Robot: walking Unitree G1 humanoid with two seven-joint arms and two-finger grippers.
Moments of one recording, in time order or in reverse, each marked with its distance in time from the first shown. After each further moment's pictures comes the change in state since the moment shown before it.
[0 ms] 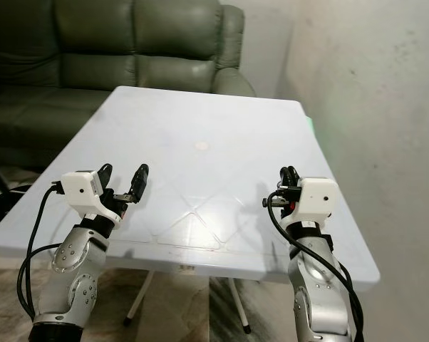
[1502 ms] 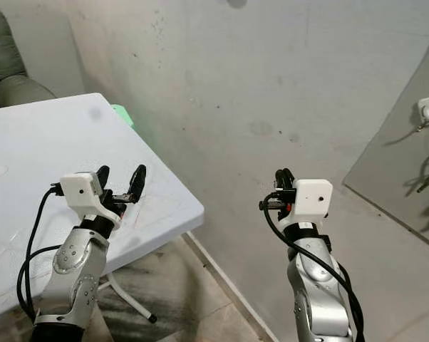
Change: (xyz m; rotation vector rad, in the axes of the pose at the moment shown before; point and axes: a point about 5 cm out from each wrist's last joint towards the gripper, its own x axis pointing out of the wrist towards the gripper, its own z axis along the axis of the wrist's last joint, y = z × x) left arm -0.001 0.002 -0.002 -0.052 -0.014 0.060; right arm -0.001 0.006 -0.001 -0.015 0.021 0.040
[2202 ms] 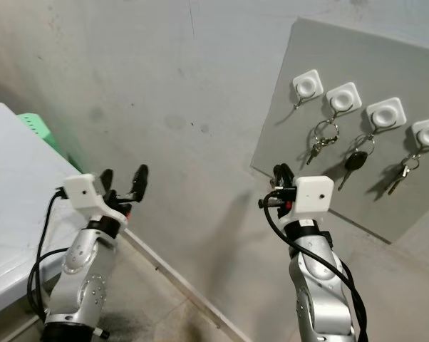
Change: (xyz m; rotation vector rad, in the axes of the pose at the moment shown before) left arm 0.003 -0.005 -0.004 -0.030 0.017 0.039; right arm 0.002 0.002 0.008 -0.002 -0.044 0.055
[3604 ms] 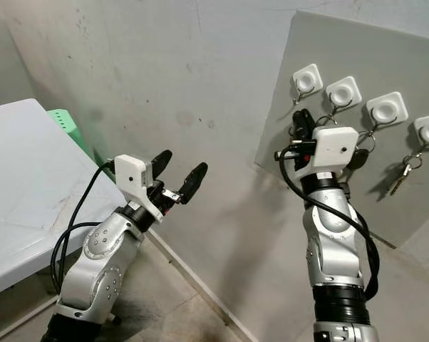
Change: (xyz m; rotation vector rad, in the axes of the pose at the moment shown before) left arm 0.003 -0.078 0.018 0.072 0.041 -0.491; right arm 0.050 -0.031 0.051 -0.110 -0.286 -0.038
